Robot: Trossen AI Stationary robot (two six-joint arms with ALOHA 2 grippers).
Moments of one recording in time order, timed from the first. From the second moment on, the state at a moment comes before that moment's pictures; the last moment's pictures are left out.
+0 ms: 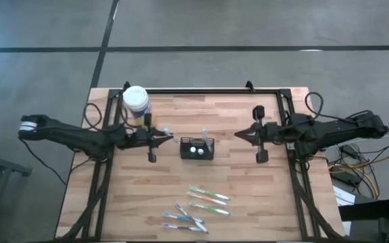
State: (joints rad) left arm -0.05 0.94 0.36 0.69 -0.19 0.16; right arm 0.12 0.85 0.67 0.27 0.09 -0.15
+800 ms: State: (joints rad) left arm 0.03 1.34 0.47 0.79 -0.13 0.12; right arm 0.13 0.83 0.45 0.38 0.11 -0.06
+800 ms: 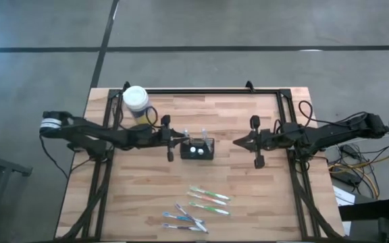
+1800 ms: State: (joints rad) left arm 0.04 1.51 0.41 0.91 -0.13 0.13; right arm 0.14 0.83 0.45 0.38 0.11 -0.04
